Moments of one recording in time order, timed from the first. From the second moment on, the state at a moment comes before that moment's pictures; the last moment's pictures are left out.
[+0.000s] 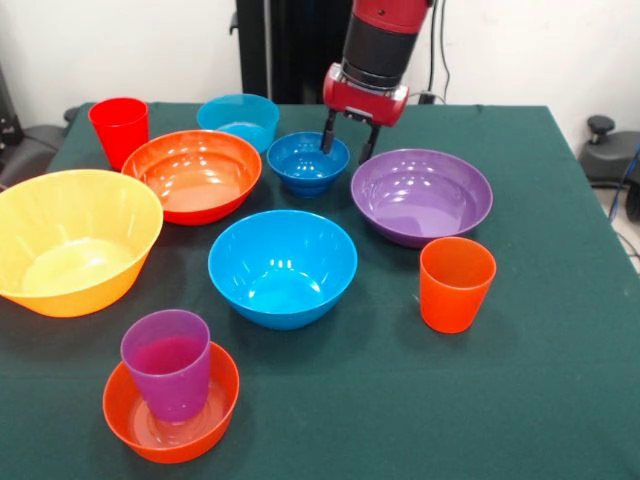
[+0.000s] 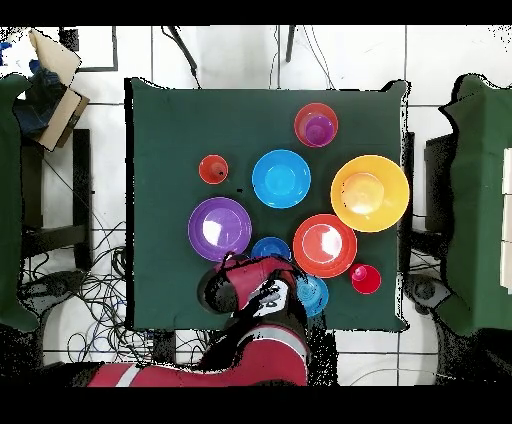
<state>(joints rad) -0.01 -0.48 -0.18 1.89 -0.42 0.10 2.35</state>
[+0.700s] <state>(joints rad) 0.13 -0.44 -0.28 1.88 -0.42 0.09 2.35</state>
